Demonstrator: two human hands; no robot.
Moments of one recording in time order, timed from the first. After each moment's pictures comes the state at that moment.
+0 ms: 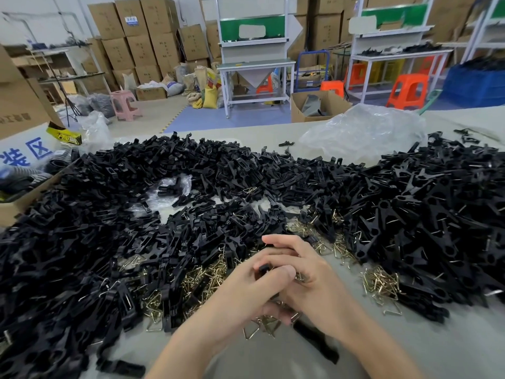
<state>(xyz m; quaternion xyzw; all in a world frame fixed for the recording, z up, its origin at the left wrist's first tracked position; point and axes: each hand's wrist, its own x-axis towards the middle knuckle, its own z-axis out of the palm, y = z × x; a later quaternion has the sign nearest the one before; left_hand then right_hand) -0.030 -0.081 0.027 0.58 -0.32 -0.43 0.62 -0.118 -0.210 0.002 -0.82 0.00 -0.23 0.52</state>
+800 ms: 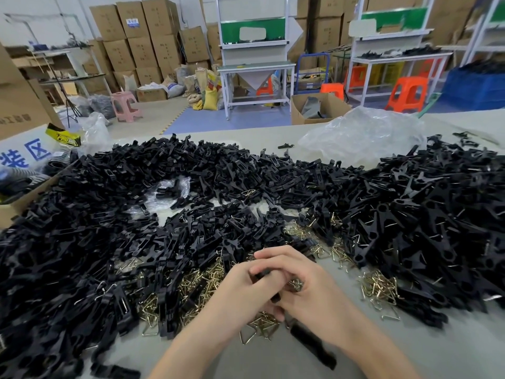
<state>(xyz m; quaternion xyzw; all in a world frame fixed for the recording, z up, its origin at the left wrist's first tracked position) -0.026 -0.088 0.016 0.63 -0.31 -0.37 0.61 -0.120 -0.208 0.006 -0.77 -0.01 -0.20 0.61</state>
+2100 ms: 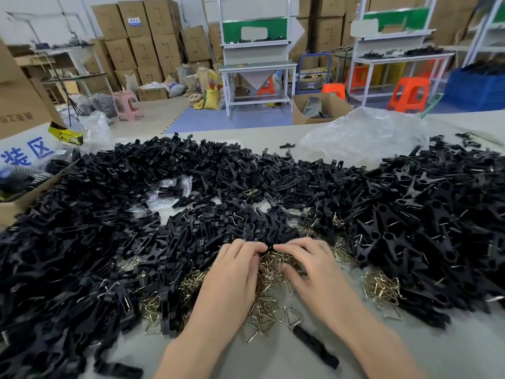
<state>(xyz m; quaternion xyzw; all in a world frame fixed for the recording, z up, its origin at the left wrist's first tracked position) -0.006 -0.080 -0.003 0.84 -0.44 0.09 0.32 -0.107 -0.233 -0.022 -0.92 0.15 -0.24 0.25</state>
